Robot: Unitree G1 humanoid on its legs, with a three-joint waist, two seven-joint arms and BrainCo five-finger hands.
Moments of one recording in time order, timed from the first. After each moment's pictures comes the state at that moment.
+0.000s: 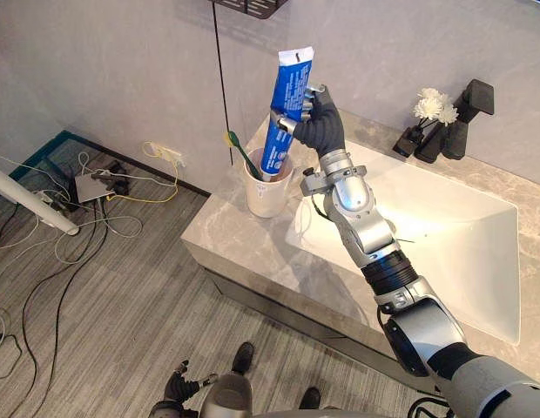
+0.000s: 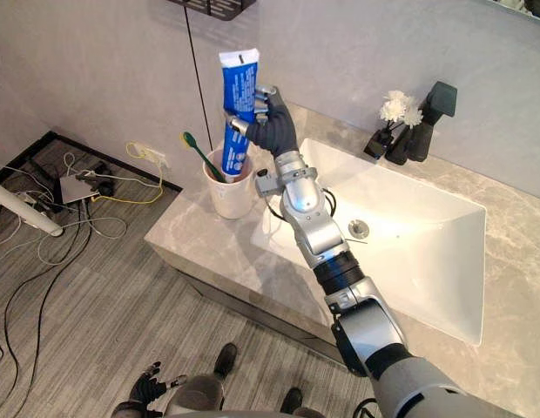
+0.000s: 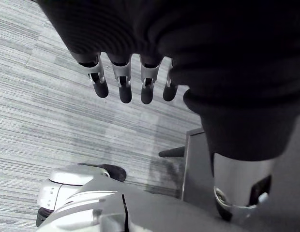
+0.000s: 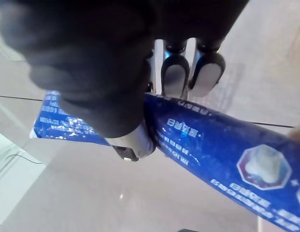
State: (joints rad) left arm 0.21 0.17 0.02 0.83 0.16 -0.08 0.10; right arm -0.82 -0.10 0.29 0.34 0.19 -0.17 -0.14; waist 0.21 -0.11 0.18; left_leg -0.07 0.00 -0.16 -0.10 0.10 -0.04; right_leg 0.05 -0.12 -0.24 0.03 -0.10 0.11
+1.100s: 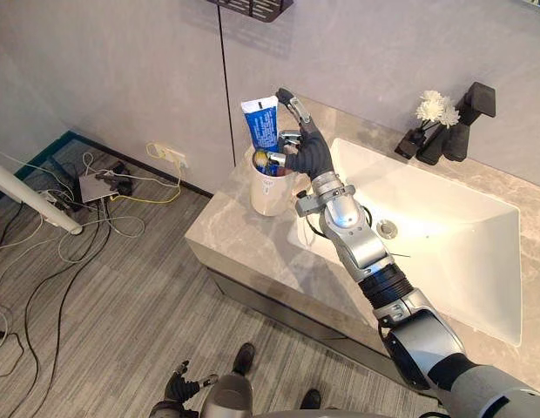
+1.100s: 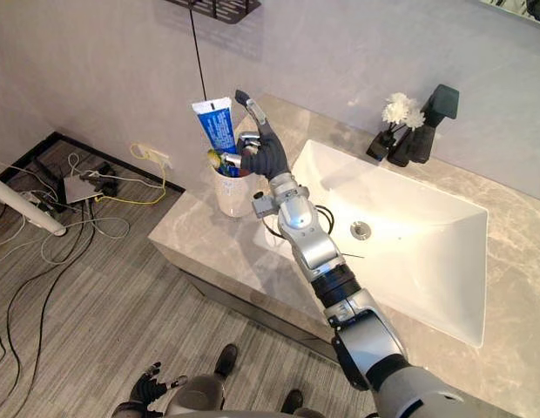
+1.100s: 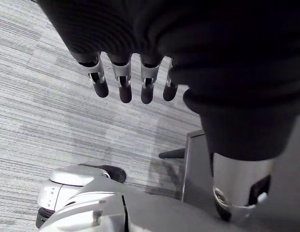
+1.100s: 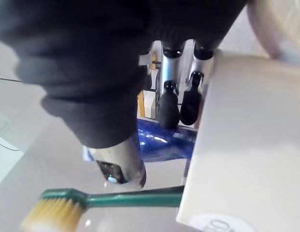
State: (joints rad) left arm 0.21 0.17 0.01 0.84 0.16 -0.08 0.10; right arm -0.73 -0.09 0.31 0.33 0.15 -0.18 -0.13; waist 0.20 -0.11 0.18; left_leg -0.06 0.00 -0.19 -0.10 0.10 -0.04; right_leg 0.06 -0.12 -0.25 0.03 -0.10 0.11
